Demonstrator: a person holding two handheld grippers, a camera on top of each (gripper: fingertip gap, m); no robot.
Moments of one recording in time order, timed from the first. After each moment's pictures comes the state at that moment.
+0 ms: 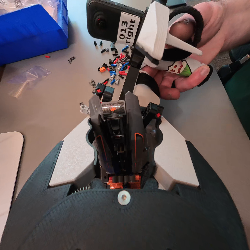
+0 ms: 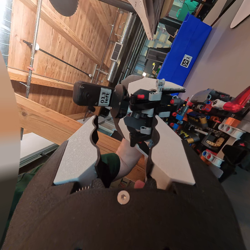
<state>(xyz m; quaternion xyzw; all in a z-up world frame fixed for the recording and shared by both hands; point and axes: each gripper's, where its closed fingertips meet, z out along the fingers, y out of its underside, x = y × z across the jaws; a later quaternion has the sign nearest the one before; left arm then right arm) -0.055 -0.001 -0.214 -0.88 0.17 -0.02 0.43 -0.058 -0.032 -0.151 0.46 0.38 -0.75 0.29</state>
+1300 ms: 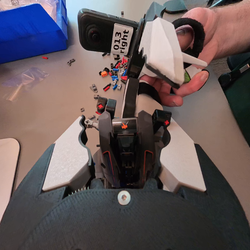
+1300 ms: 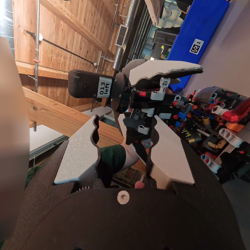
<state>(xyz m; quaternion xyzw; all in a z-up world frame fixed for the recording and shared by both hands) -0.060 0.018 -0.213 -0.89 0.16 -0.04 0.43 -0.059 -0.032 -0.150 0.44 0.40 -0.73 0.34</state>
